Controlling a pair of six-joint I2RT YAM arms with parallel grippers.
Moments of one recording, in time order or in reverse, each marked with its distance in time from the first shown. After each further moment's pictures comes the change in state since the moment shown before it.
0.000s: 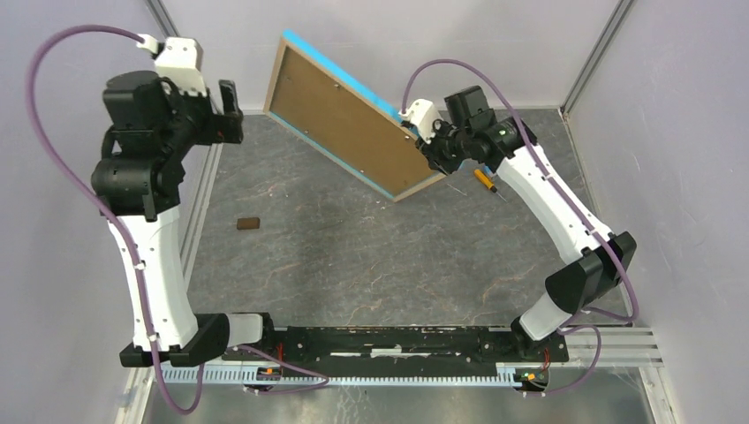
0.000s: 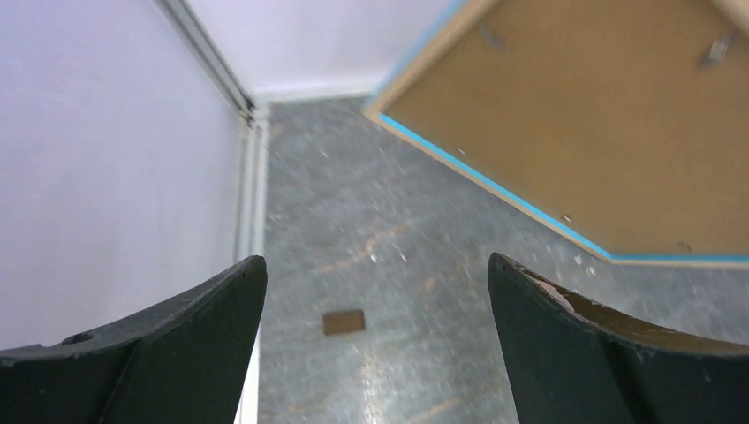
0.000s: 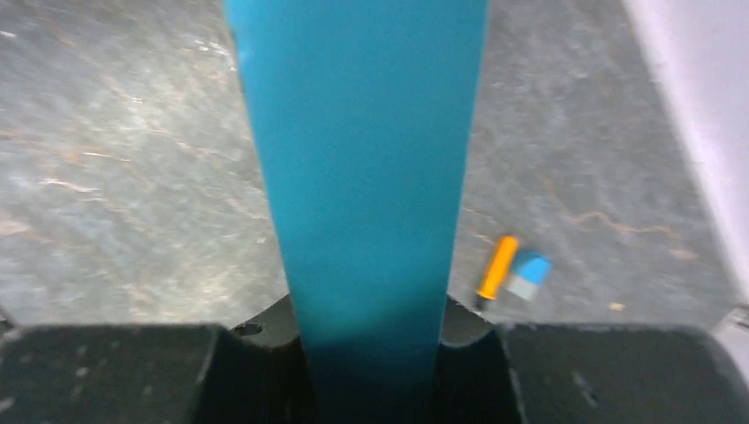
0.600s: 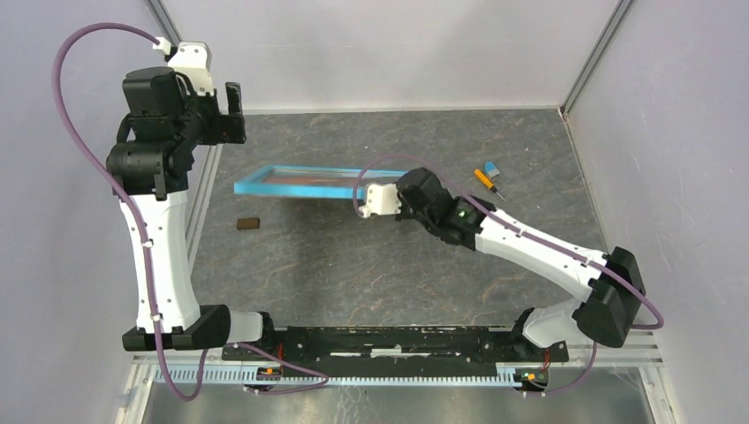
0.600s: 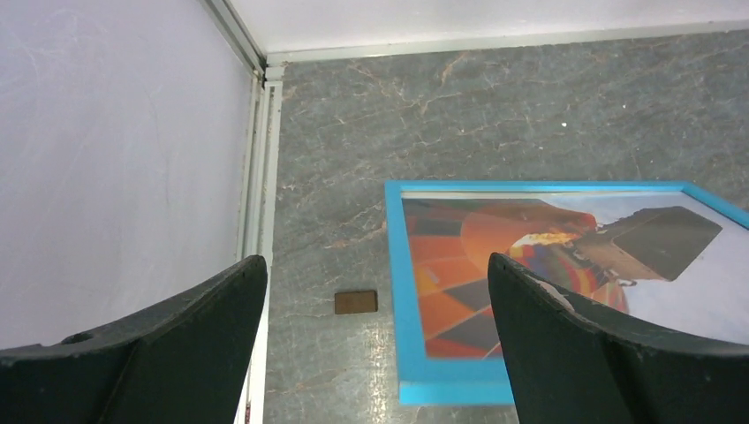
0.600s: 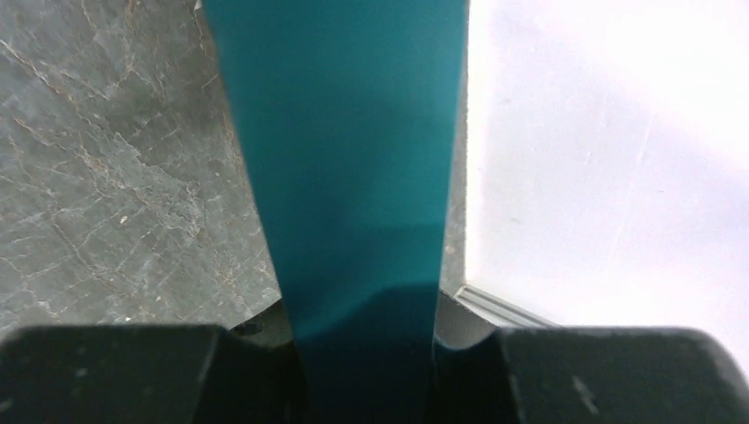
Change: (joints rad) left arm 0.026 0.065 0.026 -0.004 -0.063 0.000; right arm 0.405 -0.198 -0.512 0.449 0.641 -0.368
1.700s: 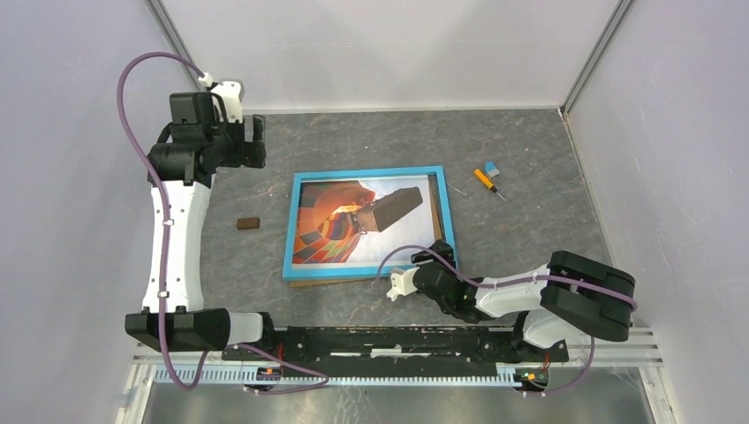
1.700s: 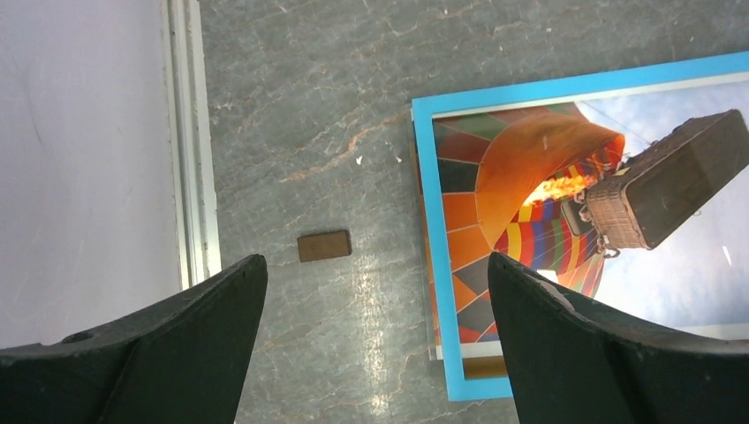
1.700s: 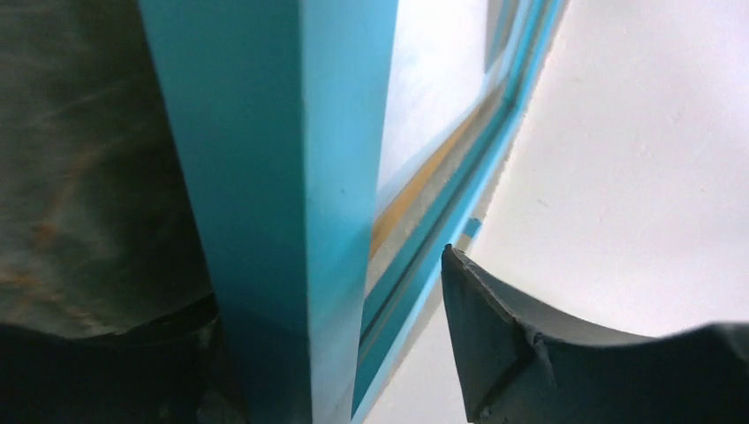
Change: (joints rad) left arm 0.000 -0.021 -0.356 0.084 0.061 0.017; right arm 0.274 0.022 -0.901 0.864 0.343 -0.148
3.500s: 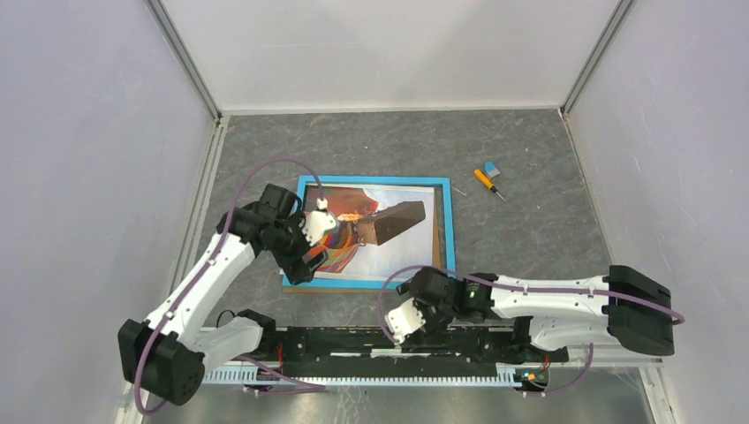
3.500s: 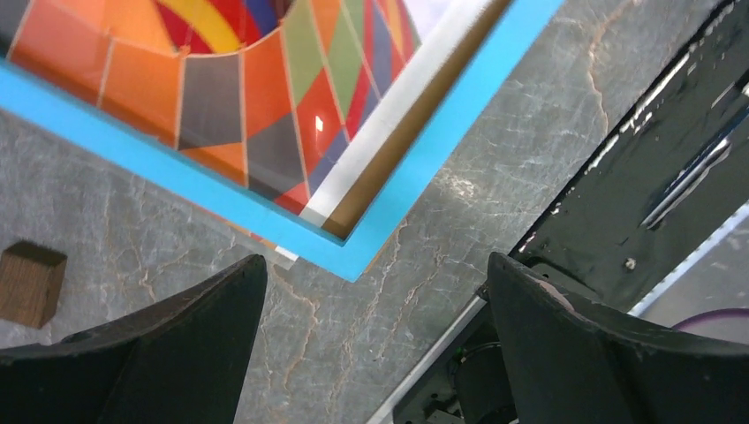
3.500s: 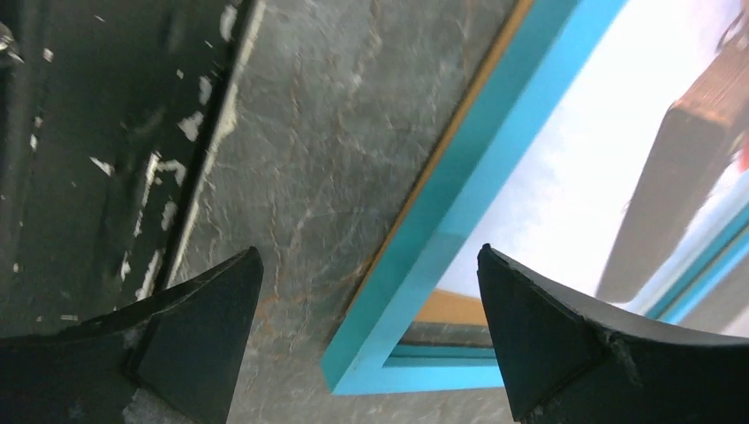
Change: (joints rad) left arm -0.346 -0.226 -0.751 -0.067 0.258 0.484; right arm 0.169 -0.242 0.208 -0.745 -0.617 0.112
